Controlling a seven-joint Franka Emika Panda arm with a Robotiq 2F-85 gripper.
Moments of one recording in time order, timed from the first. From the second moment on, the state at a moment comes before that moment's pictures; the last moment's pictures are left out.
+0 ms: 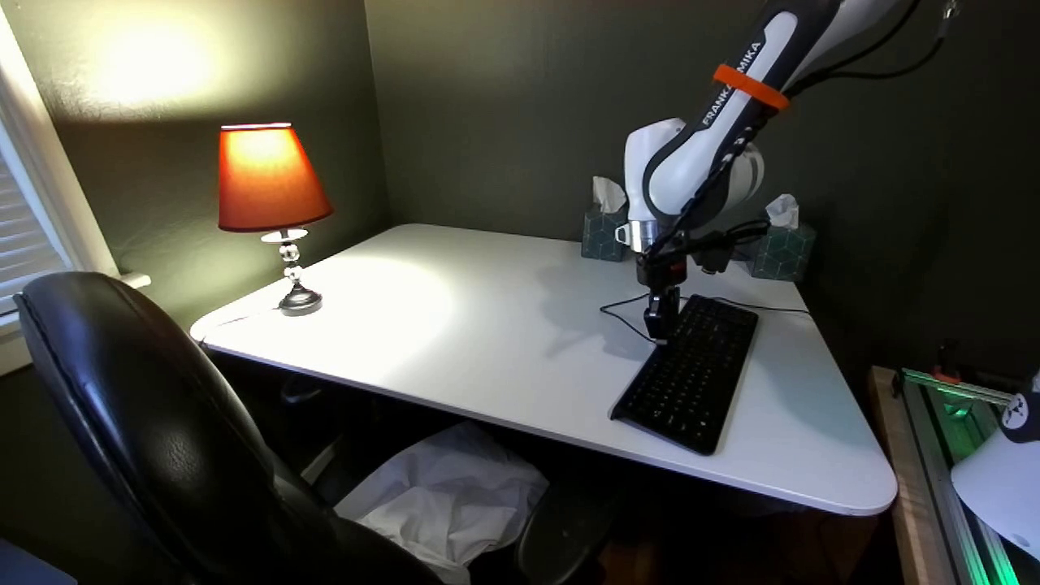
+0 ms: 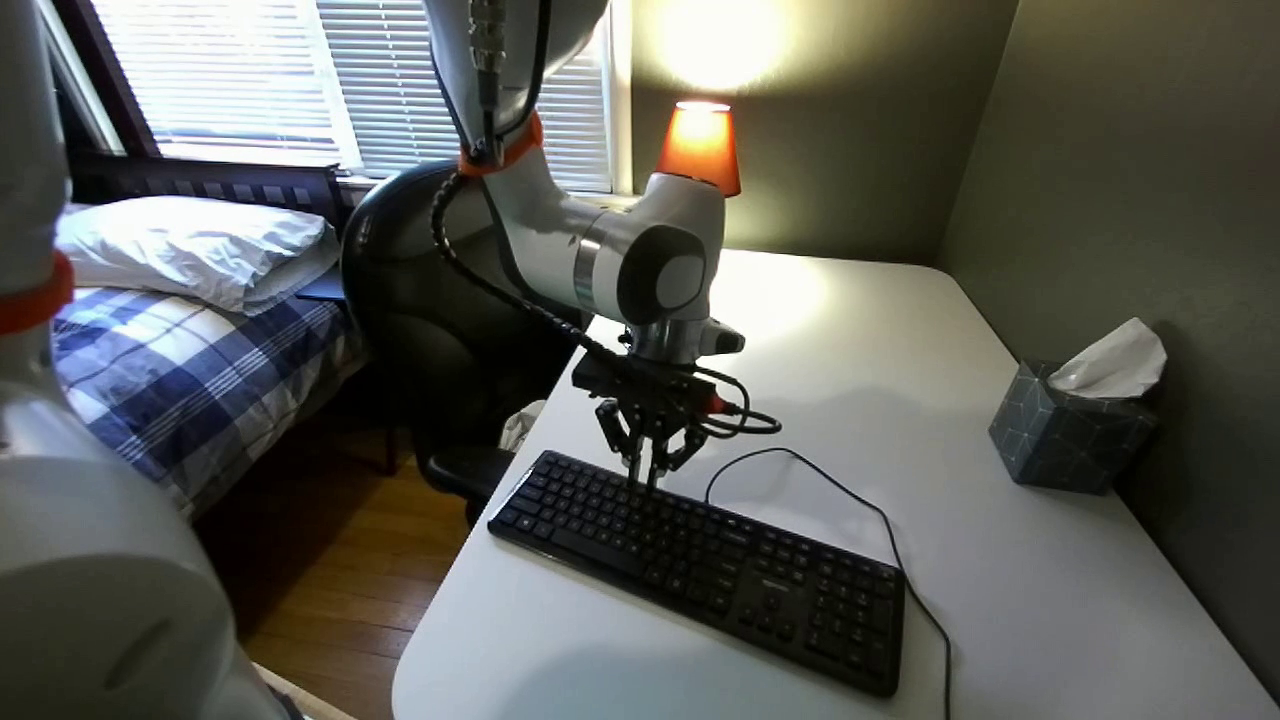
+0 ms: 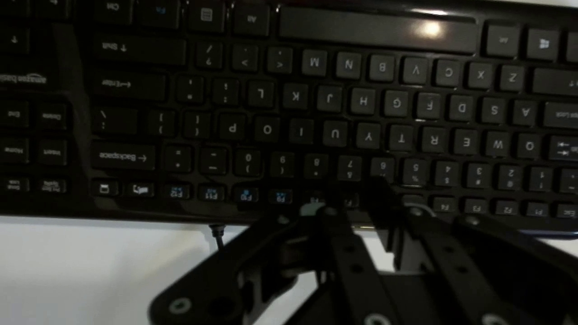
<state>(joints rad) -0.14 0.25 -0.06 -2.47 0.01 2.52 -0.27</state>
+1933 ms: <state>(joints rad) -0.14 -0.08 -0.07 -2.65 -0.12 2.53 -0.09</state>
